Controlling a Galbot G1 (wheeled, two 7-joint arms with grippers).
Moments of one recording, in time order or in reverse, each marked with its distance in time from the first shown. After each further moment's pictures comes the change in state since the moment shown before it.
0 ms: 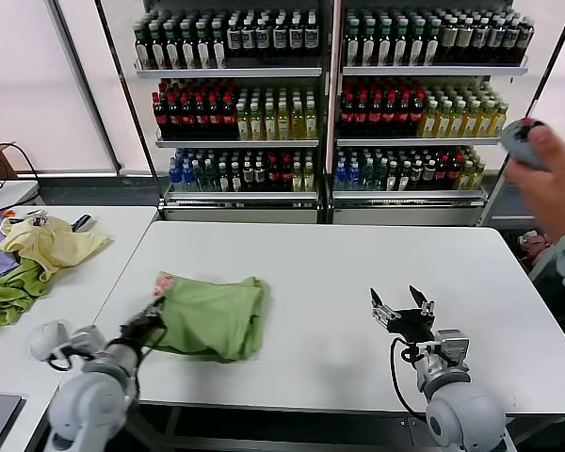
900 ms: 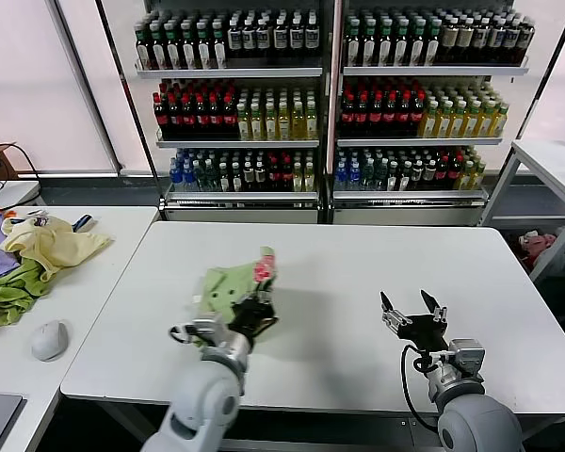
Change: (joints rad) left arm -0.157 -0.226 0.533 0.043 0.384 -0.051 0.013; right arm -0.071 0.004 0.065 0.062 0.000 0.005 -0.004
